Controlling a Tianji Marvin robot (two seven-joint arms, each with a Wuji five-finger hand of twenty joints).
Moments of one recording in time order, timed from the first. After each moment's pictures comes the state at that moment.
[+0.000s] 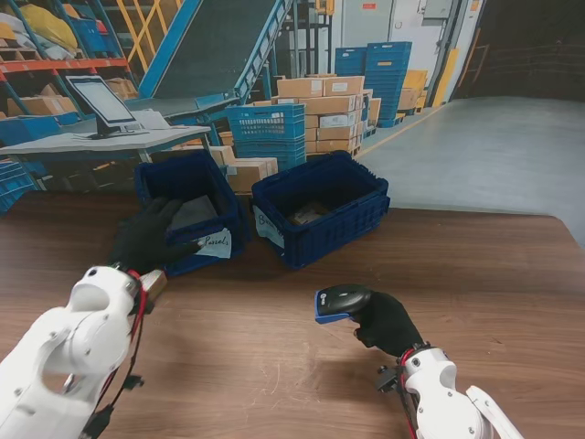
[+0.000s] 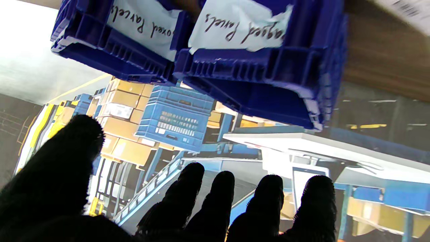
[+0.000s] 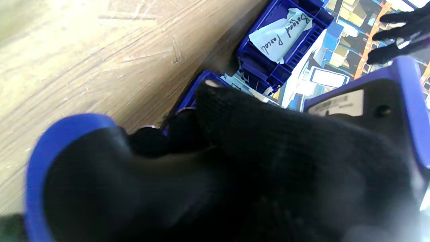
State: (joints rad) left arm 1.64 -1.10 -1.42 -1.87 0.84 0.15 -0.04; right arm -1.83 -1.14 1.29 -1.77 -0.35 -0.05 -0.15; left_hand 0.49 -0.33 0.49 -0.02 0.37 0.30 0.06 0.29 0.25 0.27 0.19 0.28 0.20 0.39 0.11 0.27 0.03 0.46 0.35 0.38; right_hand 0.96 -1.00 1.36 -0.25 0.75 -0.14 1.10 1.17 0.78 0.06 1.02 0.97 0.92 0.11 1.11 0.91 0.67 0.13 1.46 0.75
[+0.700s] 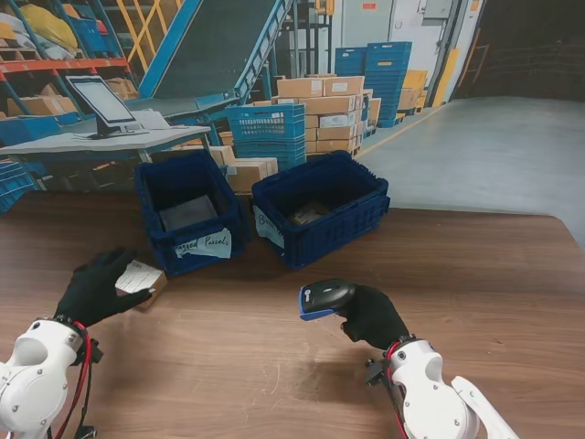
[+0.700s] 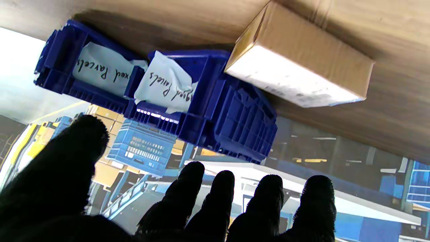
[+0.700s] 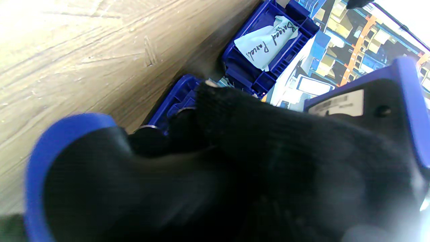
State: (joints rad) left arm 1.82 -1.09 -1.65 -1.69 0.78 -0.18 0.03; right arm -1.77 -1.14 1.22 -1.76 -0.39 -0.05 -0.16; left_hand 0.49 -0.34 0.54 -0.02 0.38 0.30 0.06 0.29 0.25 0.27 0.21 0.30 0.20 0.39 0.11 0.27 0.03 0.45 0.35 0.38; right_hand 0.96 -1.00 1.36 -0.25 0.75 -0.14 1.10 1.17 0.78 0.06 1.02 0.97 0.92 0.11 1.11 0.91 0.67 0.13 1.46 0.75
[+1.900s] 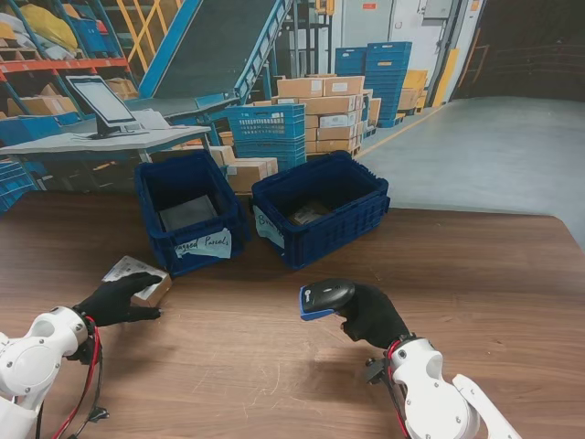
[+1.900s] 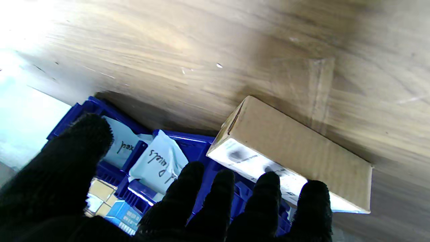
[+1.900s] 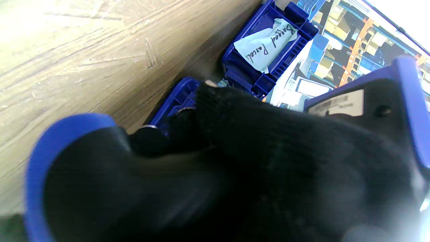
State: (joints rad) left arm 1.63 -1.02 -1.57 -1.46 0.62 -0.30 -0.33; right arm -1.76 -1.14 1.23 -1.75 -0.38 -0.07 -0.14; left_hand 0.47 -0.36 0.61 -0.02 0.39 0.30 0.06 0.29 0.25 0.27 0.24 0.30 0.20 0.36 0.13 0.28 -0.02 0.42 0.36 0.34; right_hand 0.96 -1.00 1.36 -0.25 0.75 -0.14 1.10 1.17 0.78 0.06 1.02 0.98 0.92 0.11 1.11 0.91 0.67 0.13 1.46 0.75
